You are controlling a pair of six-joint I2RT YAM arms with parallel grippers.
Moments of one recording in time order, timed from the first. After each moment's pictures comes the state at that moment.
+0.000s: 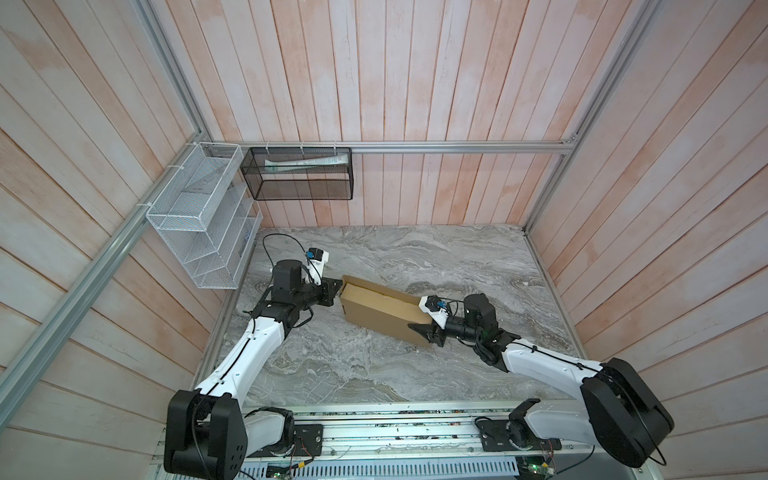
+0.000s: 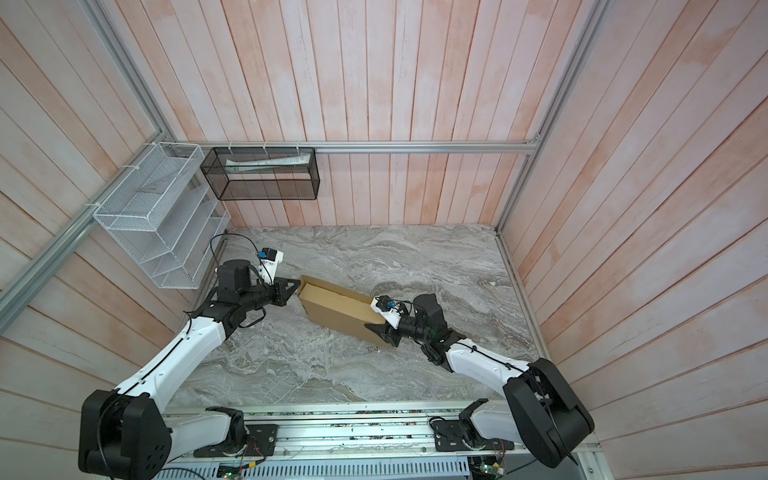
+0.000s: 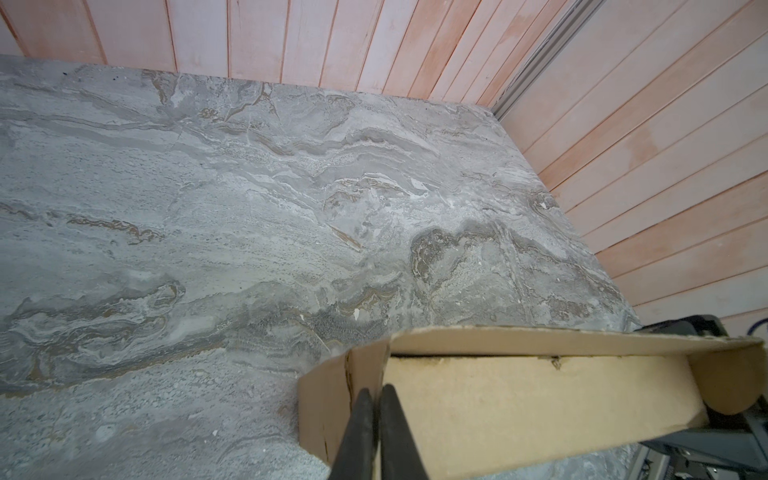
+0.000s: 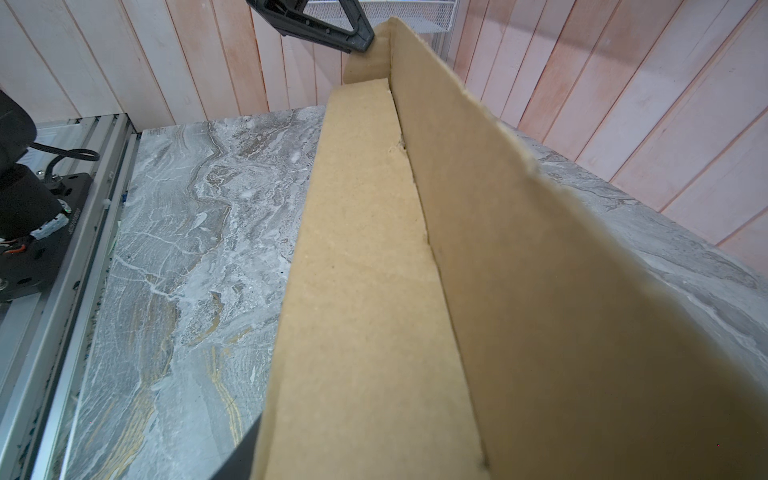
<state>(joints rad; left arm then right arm) -0.15 1.24 0.85 -0.18 0.51 -0.16 0.58 1.29 0.50 0.41 -0.58 -0.26</state>
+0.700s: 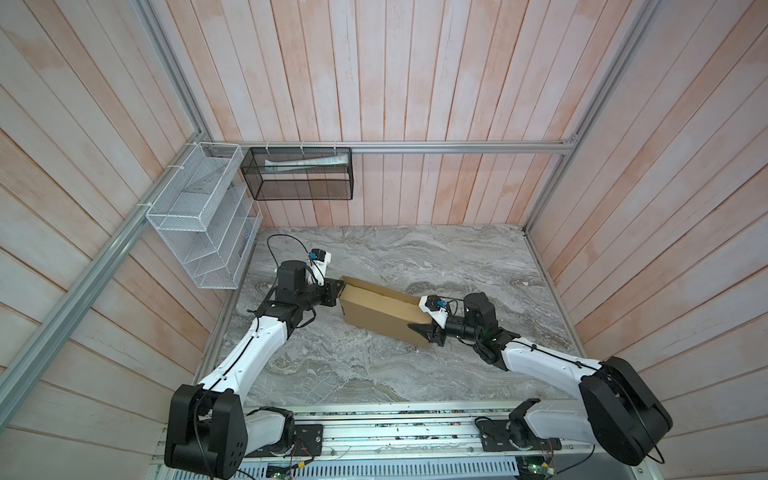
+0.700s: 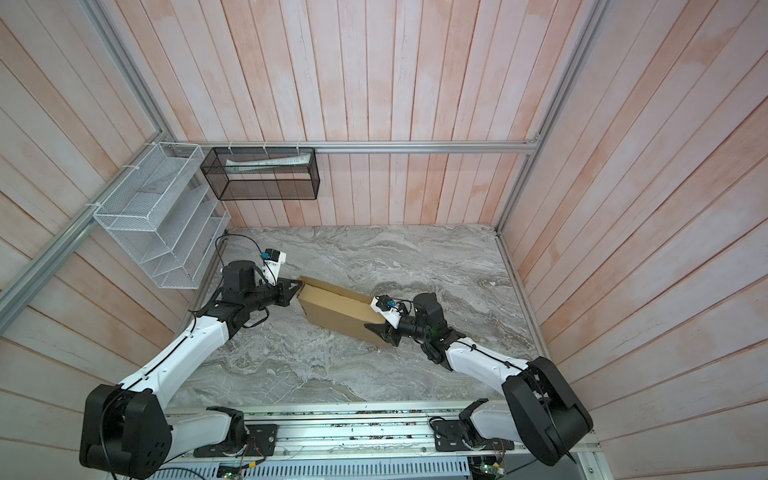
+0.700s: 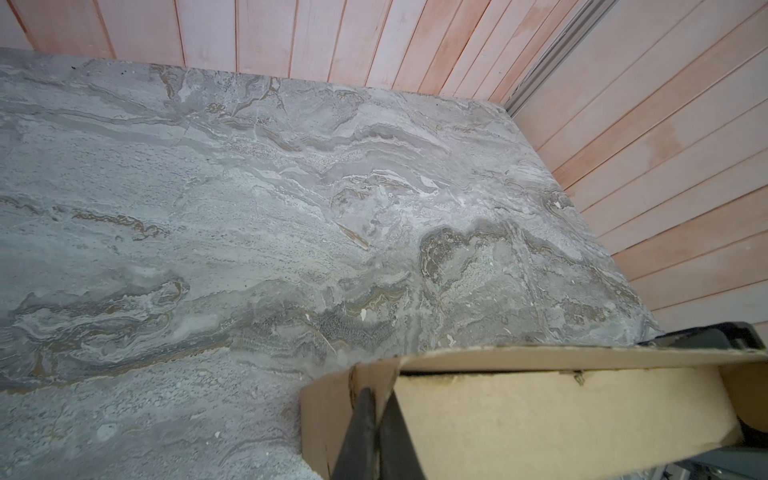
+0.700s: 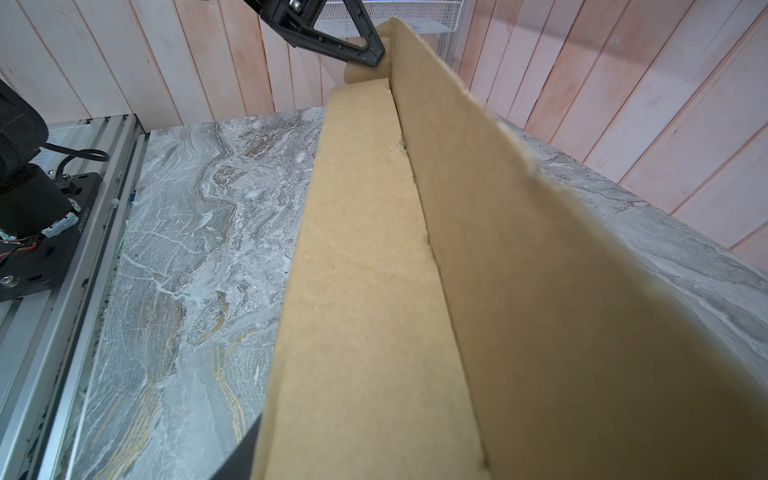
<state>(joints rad) -0.18 1.26 0.84 -0.15 0.46 -0.17 0.57 1.29 0.50 0.40 -0.60 -0.27</state>
